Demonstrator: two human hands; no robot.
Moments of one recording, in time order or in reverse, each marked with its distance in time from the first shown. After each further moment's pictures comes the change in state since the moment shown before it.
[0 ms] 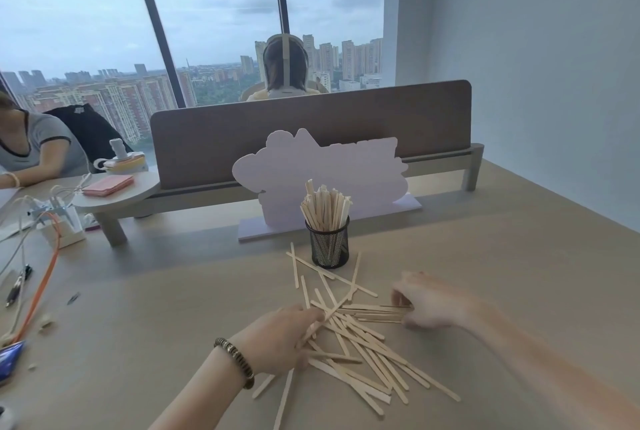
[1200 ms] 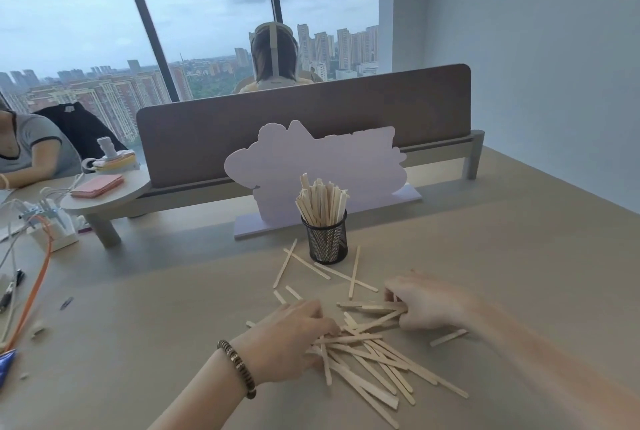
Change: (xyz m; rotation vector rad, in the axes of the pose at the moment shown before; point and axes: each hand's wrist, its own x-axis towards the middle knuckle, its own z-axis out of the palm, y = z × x) left_hand 0.006 0.005 0.007 0.175 0.145 0.270; right_hand 0.003 -0.006 0.005 0.060 -0.085 -0.038
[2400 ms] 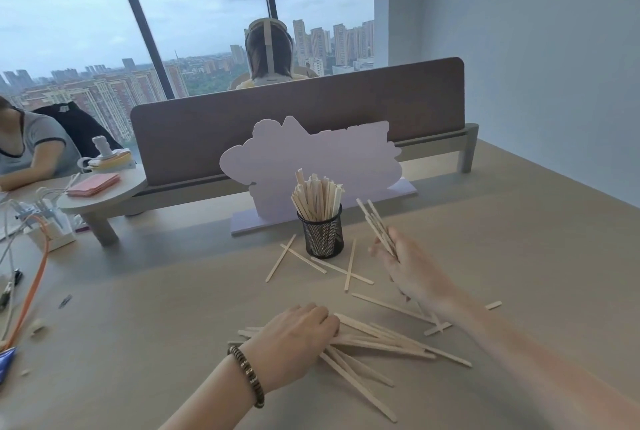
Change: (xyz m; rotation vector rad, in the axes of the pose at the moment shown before) left_hand 0.000 0.008 0.018 0.288 0.155 0.196; right_hand -0.001 -0.016 -0.006 0.756 0.575 0.112
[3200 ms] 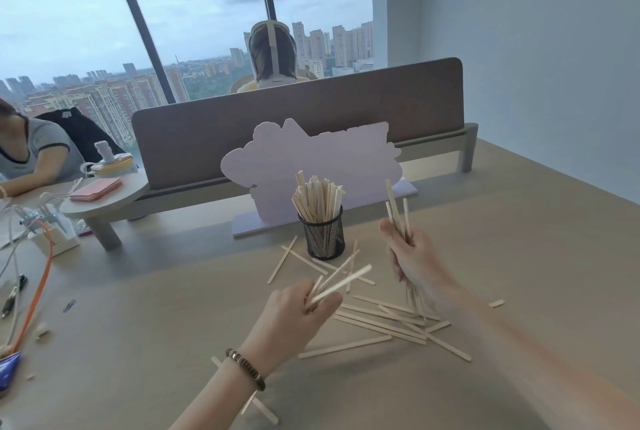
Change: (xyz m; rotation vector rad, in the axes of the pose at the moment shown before) left_hand 0.009 0.000 -0.013 -0.677 0.339 -0.632; right_hand 0.006 -0.002 0.002 0.489 0.120 0.100
